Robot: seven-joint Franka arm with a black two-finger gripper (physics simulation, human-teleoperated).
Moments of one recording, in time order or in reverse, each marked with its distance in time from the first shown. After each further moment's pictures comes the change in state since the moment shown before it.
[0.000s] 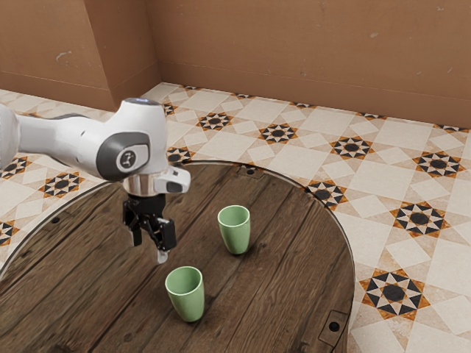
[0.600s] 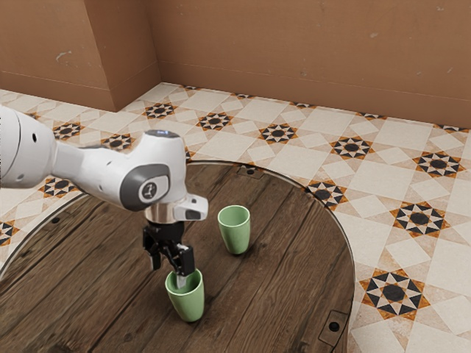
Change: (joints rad) arm -0.013 0.133 -0.035 -0.028 -0.042 0.152 -0.005
